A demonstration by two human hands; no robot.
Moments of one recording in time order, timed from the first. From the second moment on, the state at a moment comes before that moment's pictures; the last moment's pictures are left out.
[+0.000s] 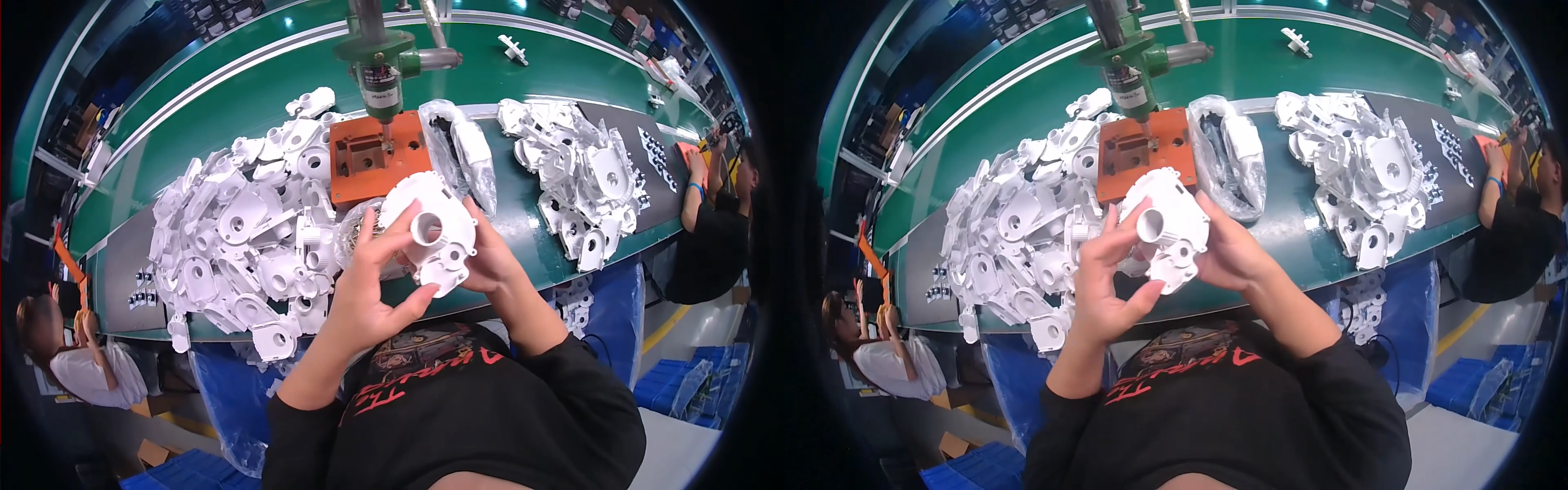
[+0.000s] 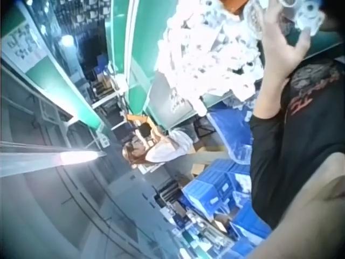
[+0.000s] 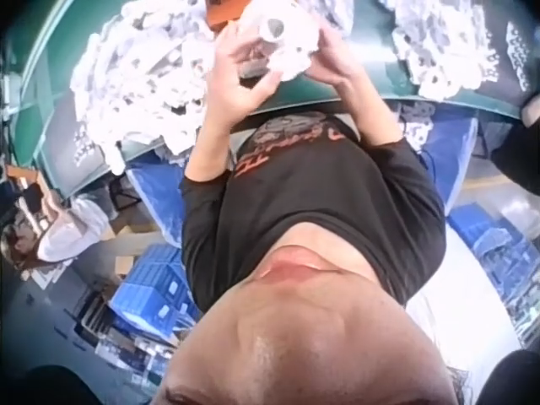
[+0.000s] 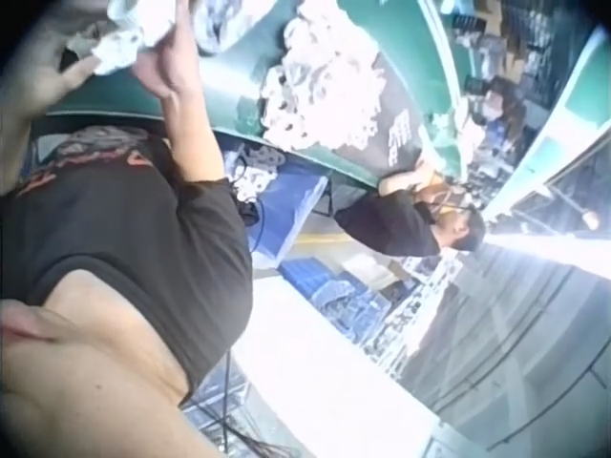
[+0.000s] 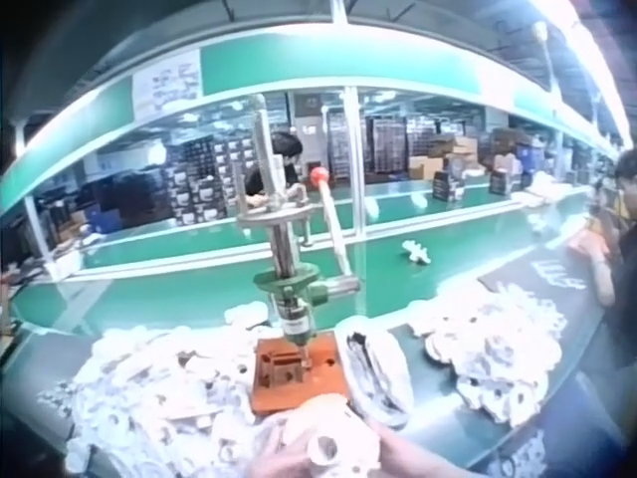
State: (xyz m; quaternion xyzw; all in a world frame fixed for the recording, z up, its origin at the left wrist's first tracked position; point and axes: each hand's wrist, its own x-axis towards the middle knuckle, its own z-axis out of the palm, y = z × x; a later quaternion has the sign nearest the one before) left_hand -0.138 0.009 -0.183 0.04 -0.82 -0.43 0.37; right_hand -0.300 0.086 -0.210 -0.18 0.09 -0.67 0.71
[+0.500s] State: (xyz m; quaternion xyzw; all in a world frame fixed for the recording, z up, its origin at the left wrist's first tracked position) left_hand -0.152 -0.063 -0.166 0.09 -0.91 -0.16 0.38; right_hand -0.353 0.081 -0.206 -0.35 0.47 -0.56 0.58
